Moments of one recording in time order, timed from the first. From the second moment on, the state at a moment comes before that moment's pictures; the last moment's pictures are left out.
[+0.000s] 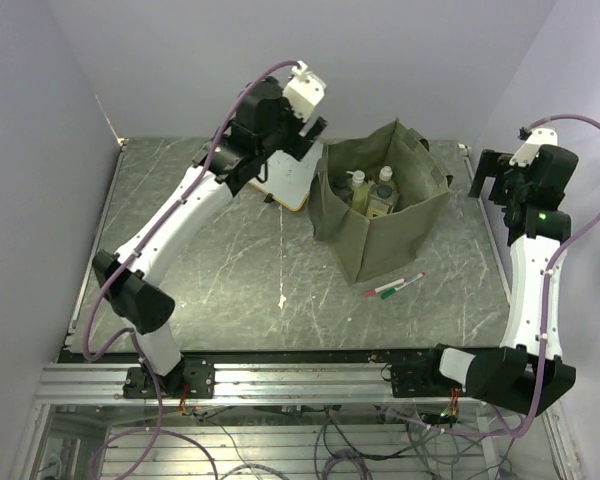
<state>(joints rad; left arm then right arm) -0.68 1.77 2.01 -0.47 -0.14 0.34 -0.32 1.17 1.30 -0.54 -0.08 -0.12</state>
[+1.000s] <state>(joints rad) -0.12 1.17 1.53 -0.48 -0.12 0.13 -0.32 1.20 1.48 -0.67 -0.26 -0.18</state>
